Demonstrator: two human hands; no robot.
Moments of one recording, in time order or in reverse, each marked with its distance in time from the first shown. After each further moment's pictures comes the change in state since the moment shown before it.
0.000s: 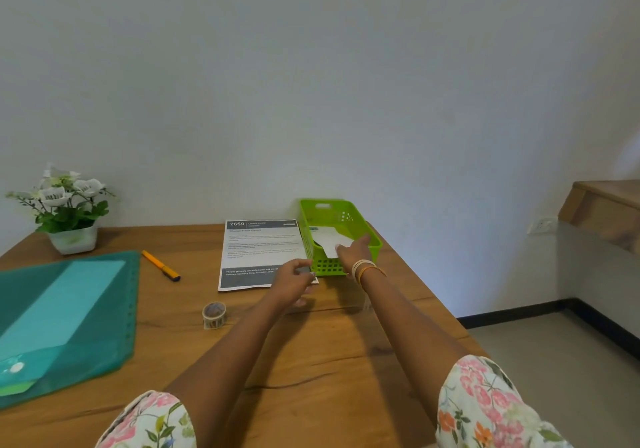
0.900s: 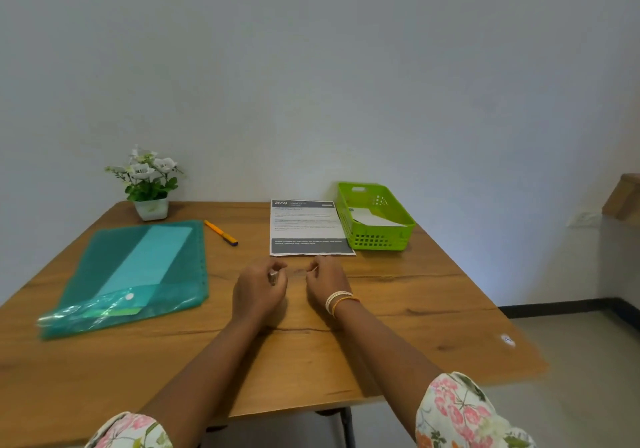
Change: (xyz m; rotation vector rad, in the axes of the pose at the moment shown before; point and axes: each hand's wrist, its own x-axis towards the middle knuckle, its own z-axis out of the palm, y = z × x) left_hand -0.112 -0.051 -0.097 0.619 0.579 0.466; right_hand -0.134 0.024 0.100 -0.371 -0.062 -0.456
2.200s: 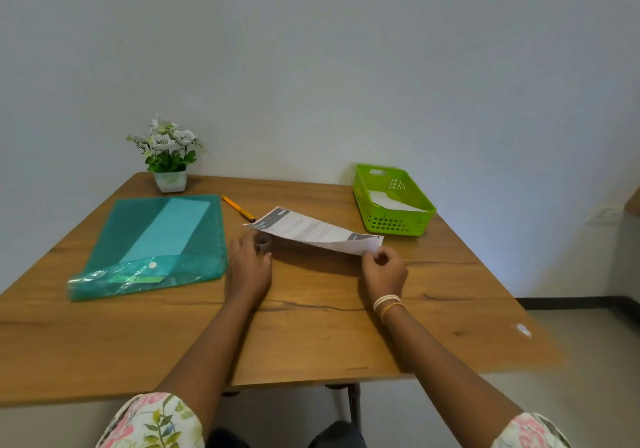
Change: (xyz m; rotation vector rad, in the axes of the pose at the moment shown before) left_hand 0.007 -0.055 -0.022 0.054 0.000 -0.279; right_hand -0.019 0.039 -0.008 0.430 0.521 0.112
